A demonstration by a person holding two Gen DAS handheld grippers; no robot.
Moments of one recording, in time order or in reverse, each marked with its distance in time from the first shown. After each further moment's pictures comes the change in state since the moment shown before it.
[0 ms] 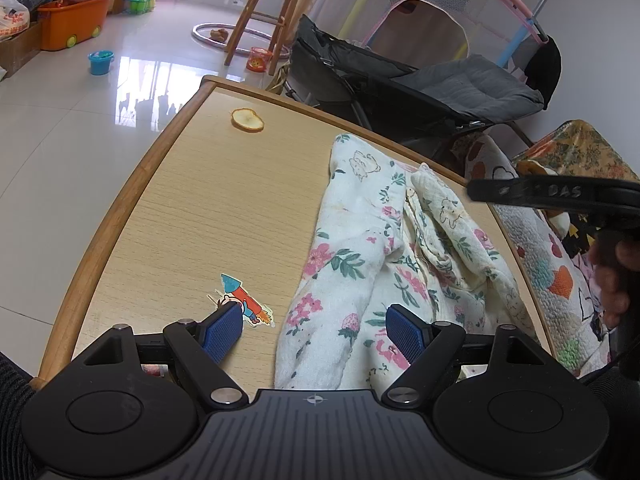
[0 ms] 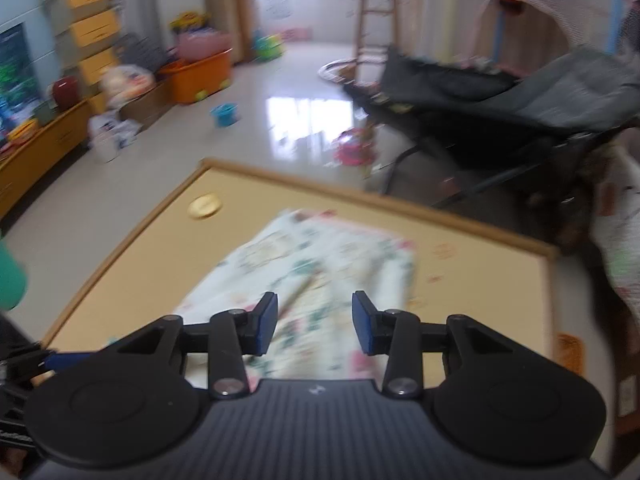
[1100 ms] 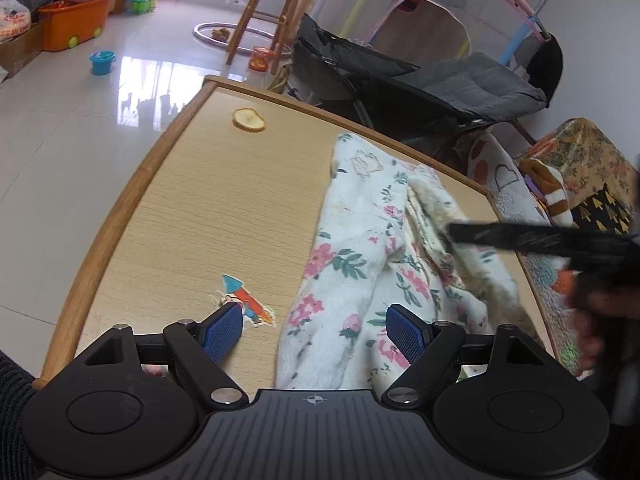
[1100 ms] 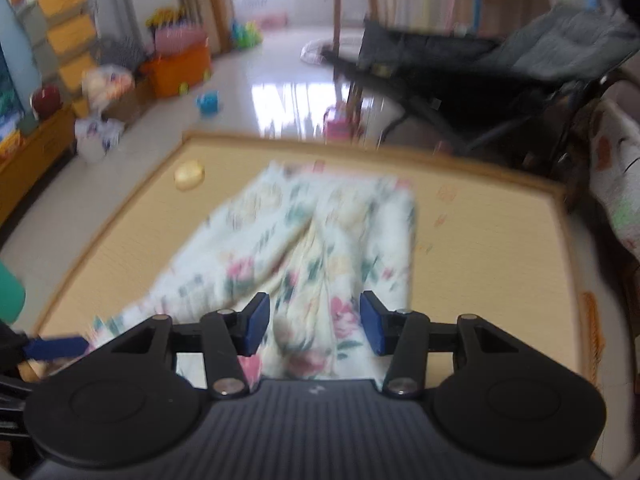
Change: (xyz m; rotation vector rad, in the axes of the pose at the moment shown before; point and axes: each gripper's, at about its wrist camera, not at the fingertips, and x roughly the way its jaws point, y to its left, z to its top) left arm 0.000 0.000 0.001 -0.011 -0.001 0.027; right arm 0.002 0.002 -0.030 0.086 0.002 0.018
